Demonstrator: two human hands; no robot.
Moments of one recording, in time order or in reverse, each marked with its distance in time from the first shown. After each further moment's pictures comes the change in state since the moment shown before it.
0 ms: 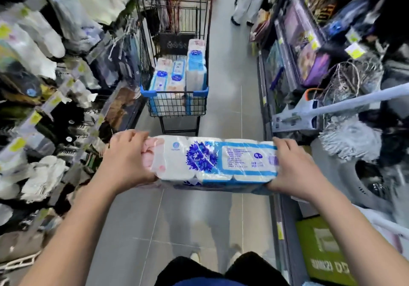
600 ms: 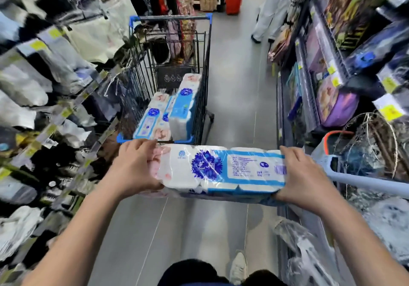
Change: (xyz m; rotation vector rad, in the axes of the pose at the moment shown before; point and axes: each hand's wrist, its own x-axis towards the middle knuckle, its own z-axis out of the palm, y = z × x) left_hand 0.265 0.152 0.030 0.081 -0.021 -0.080; right_hand 0.278 0.166 -0.083 0.048 -0.005 -0.112
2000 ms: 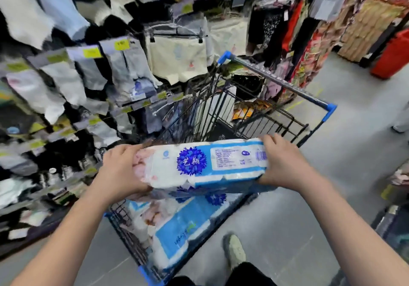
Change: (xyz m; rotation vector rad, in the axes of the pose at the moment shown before) left_hand 0.382 -0.102 -0.026 -0.101 0.283 -0.716; right_hand 0.655 -0.195 -0.147 -0.341 -0.076 -0.806
